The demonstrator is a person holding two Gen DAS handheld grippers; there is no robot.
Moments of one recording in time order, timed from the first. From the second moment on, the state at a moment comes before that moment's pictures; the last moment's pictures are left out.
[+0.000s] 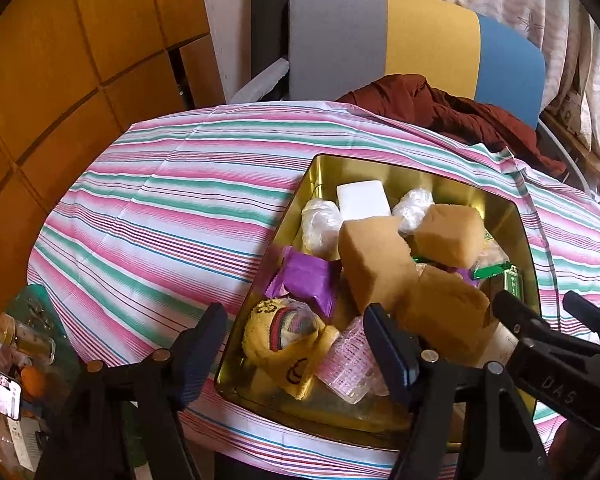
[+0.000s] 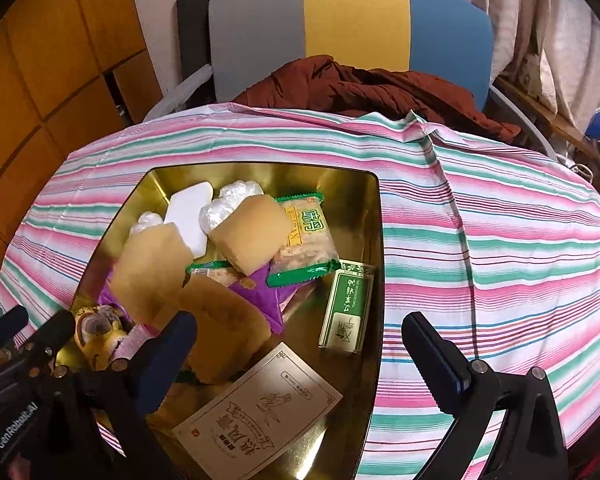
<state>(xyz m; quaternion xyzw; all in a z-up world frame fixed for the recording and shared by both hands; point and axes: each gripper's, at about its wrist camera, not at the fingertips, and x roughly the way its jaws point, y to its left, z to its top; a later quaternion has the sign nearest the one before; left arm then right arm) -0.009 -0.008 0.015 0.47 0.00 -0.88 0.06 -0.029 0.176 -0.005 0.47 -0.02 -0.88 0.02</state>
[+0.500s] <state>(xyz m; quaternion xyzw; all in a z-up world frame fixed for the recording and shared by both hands) -0.009 -0.007 0.013 0.47 0.00 -0.88 0.05 -0.029 0.174 -0.007 0.47 -0.02 -0.88 0.02</state>
